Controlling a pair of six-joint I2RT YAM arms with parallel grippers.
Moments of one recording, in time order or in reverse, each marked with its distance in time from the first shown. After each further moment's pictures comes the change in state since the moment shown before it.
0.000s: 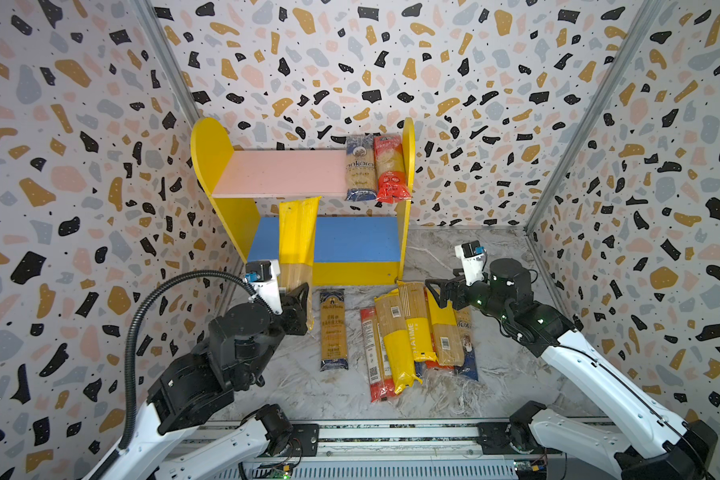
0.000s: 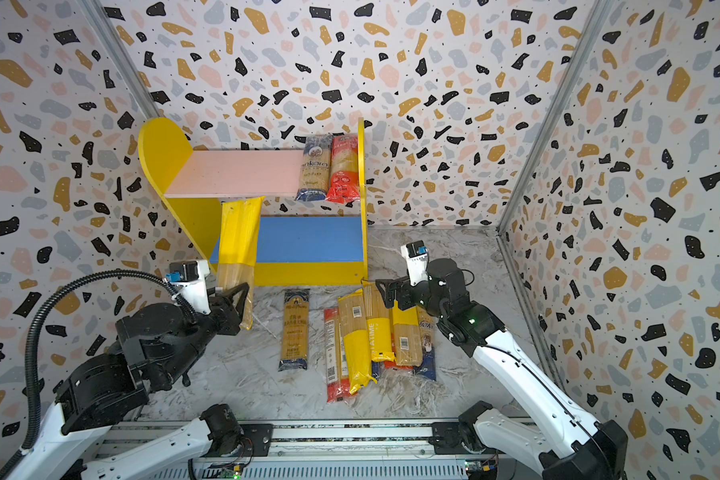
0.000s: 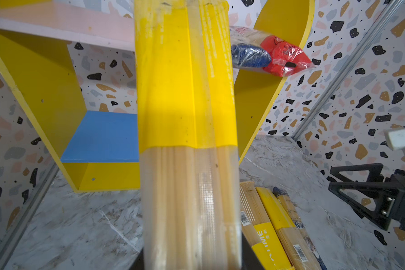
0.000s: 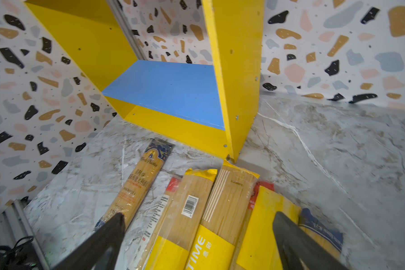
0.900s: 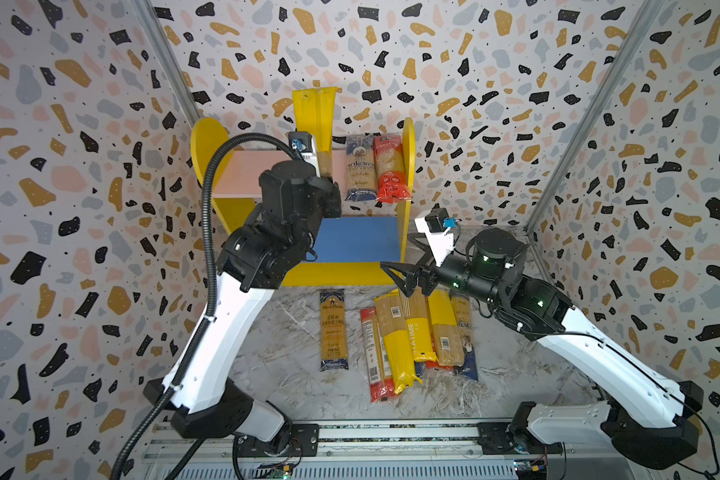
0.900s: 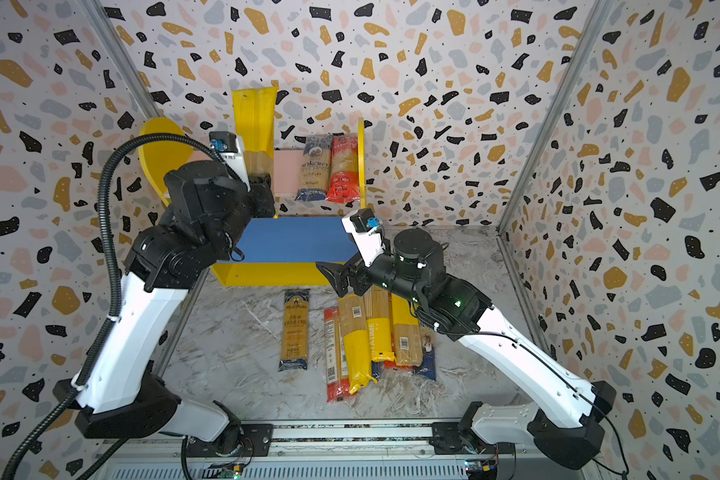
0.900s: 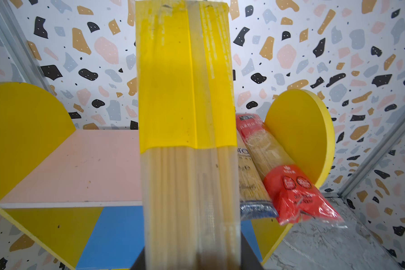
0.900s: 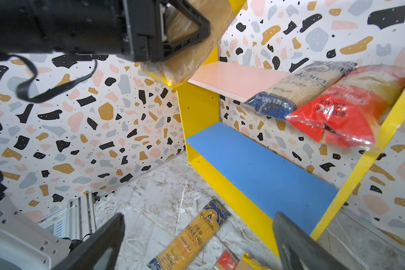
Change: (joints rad) left arm 0.272 0.811 0.959 0.002 0.076 0.251; right arm 0.300 0.223 0.509 -0.038 0.043 -0.147
